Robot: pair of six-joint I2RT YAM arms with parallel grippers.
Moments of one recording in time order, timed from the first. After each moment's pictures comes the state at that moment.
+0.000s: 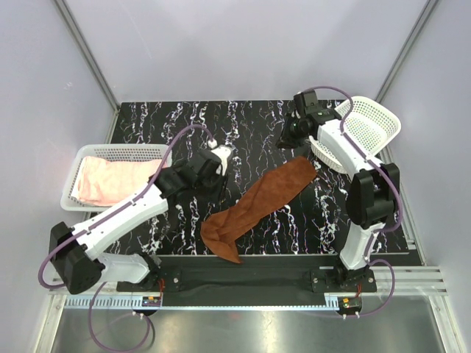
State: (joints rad) left arm -0.81 1.26 1.14 -0.74 -0.07 -0.34; right arm 0.31 1.85 1.65 -0.72 -0.19 0.57
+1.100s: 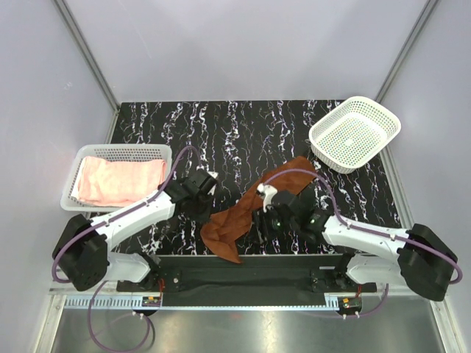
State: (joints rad) left arm -0.75 1.30 0.84 -0.72 -0.03 -0.51; right arm 0.86 1.18 0.60 -0.13 -0.26 0.55
